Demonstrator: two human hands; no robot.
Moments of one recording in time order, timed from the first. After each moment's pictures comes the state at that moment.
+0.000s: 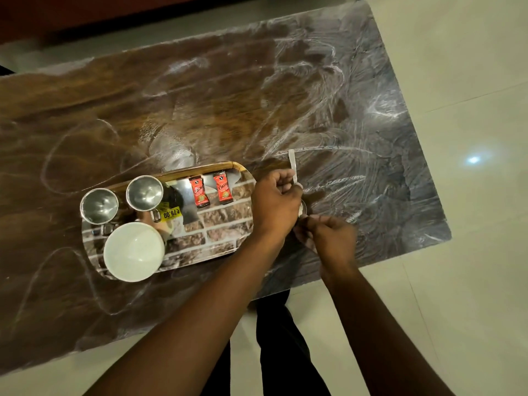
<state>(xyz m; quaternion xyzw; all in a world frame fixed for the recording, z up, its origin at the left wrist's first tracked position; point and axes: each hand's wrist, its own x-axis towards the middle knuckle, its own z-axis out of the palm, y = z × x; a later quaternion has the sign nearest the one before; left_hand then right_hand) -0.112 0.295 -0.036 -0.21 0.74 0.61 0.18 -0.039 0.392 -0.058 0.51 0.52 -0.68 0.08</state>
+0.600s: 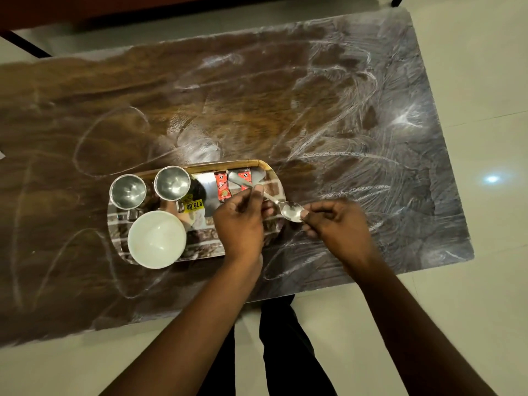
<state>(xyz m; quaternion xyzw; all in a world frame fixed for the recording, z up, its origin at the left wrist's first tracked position) -0.084 0.222 -0.041 -0.39 0.60 0.69 0.03 -0.074 0.384 -0.026 0.29 0.73 -0.59 0.21</state>
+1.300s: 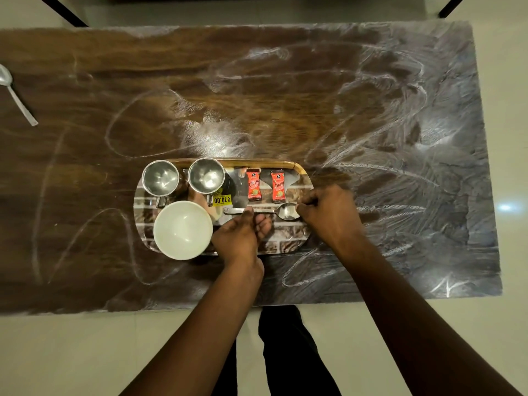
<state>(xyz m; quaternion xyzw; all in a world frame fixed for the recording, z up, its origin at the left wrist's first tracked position) -0.077 0.174 -0.052 -0.61 0.40 0.68 0.03 -0.133 0.323 -0.045 0.06 0.92 -0.30 0.24</state>
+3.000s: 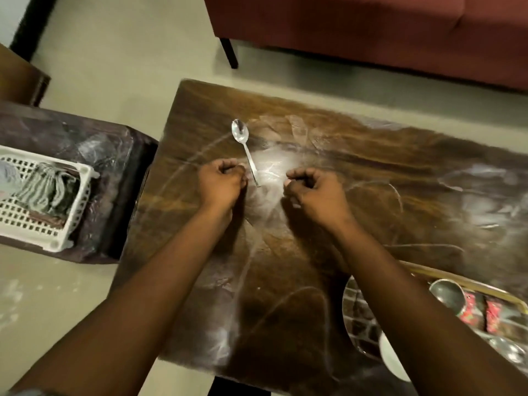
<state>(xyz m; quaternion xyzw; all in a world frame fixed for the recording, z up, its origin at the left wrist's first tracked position) -0.214 -0.335 -0.041 -0.49 0.60 0.63 -0.05 -0.257 -0.156 -0.038 0.04 0.79 -0.54 0.30</state>
